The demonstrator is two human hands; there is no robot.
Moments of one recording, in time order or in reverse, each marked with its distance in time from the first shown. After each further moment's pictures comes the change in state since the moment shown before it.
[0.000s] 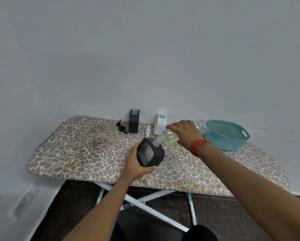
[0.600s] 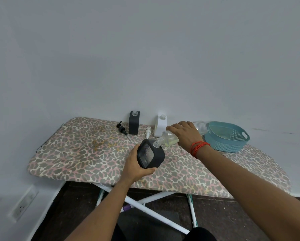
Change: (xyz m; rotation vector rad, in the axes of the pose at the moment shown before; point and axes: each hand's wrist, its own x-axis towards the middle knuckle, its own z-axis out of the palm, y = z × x) left_hand -0.002 0.003 -0.001 0.004 -0.005 -0.032; right_hand 0.000 -0.002 -0.001 -0.021 -0.008 0.005
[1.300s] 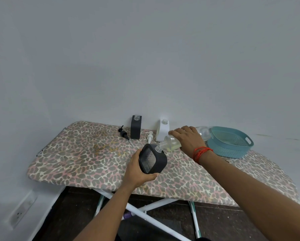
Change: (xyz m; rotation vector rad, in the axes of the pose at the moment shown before) left_hand 0.000 -0.002 0.000 0.006 0.005 0.021; right_hand 0.000 -0.004 0.003 -0.014 0.019 0.027
